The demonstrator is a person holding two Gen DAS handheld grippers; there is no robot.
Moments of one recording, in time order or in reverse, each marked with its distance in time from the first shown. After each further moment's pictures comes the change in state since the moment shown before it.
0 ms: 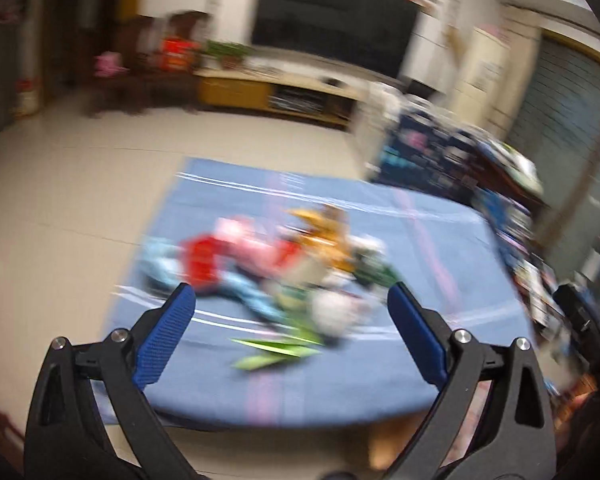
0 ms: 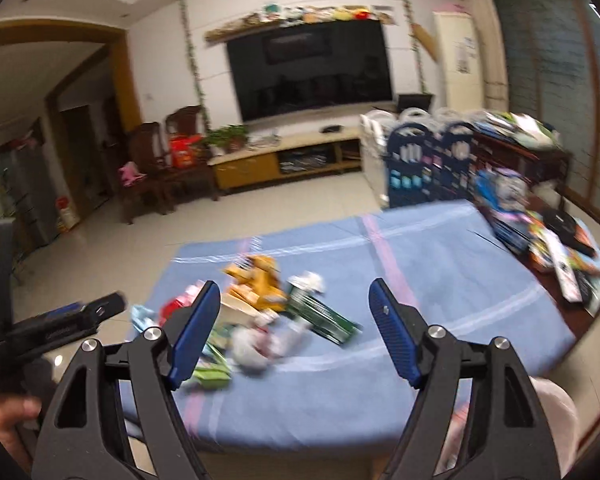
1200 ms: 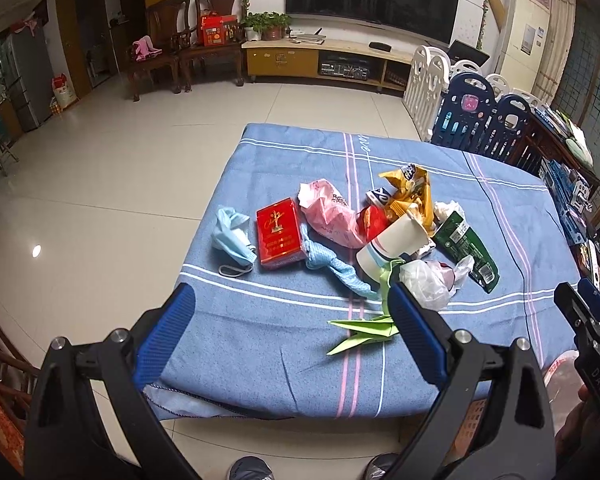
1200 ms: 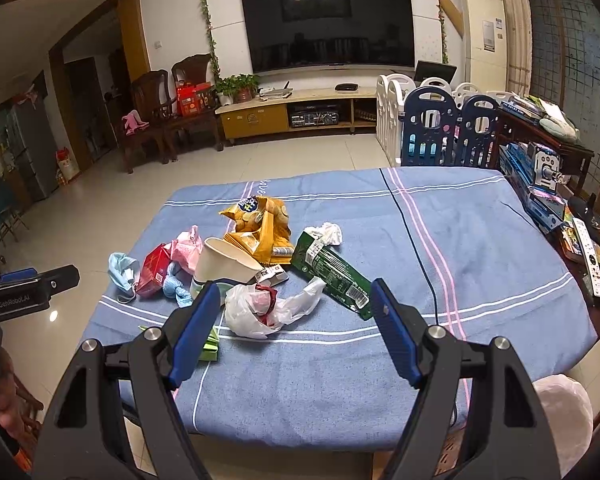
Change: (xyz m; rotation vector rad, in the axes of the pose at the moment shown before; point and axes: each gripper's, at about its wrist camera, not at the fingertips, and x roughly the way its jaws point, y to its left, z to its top) left arm 0.037 0.025 -0.013 0.060 0.139 0.143; right arm 0.071 0.003 -0.040 -0.068 0.169 -0.011
